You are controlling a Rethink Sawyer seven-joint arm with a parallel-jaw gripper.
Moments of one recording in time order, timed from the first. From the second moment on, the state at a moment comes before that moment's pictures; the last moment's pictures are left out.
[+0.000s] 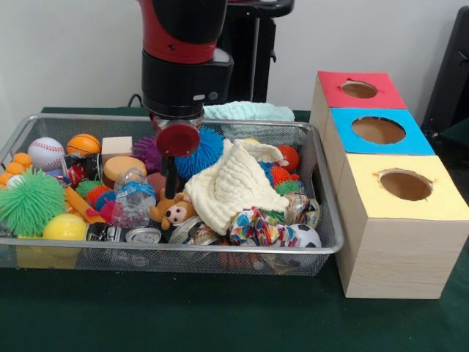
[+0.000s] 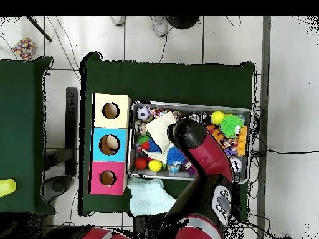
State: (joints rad) arm -0.07 -0.39 -0.40 1.64 0.74 0.37 2.20
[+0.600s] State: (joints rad) arm -0.07 -0.39 -0.39 1.65 0.74 0.37 2.20
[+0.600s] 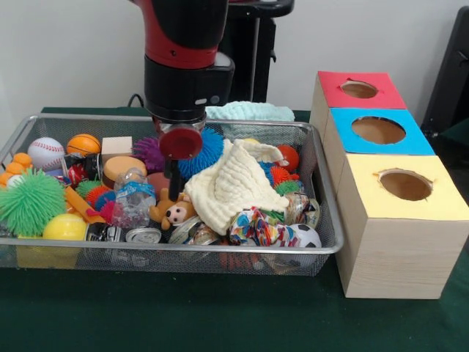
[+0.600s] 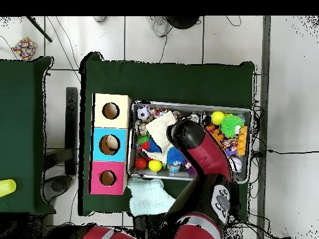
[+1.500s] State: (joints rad) arm -0.15 -0.39 -0.19 1.70 0.74 0.22 2.20
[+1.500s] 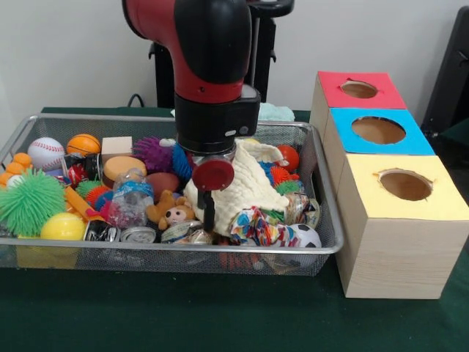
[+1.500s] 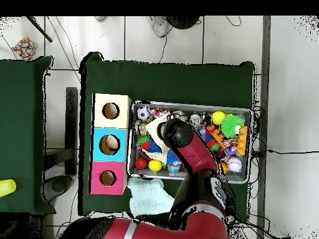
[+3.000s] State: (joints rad) arm 0.04 -0.42 -0.52 1.57 0.59 0.80 2.23
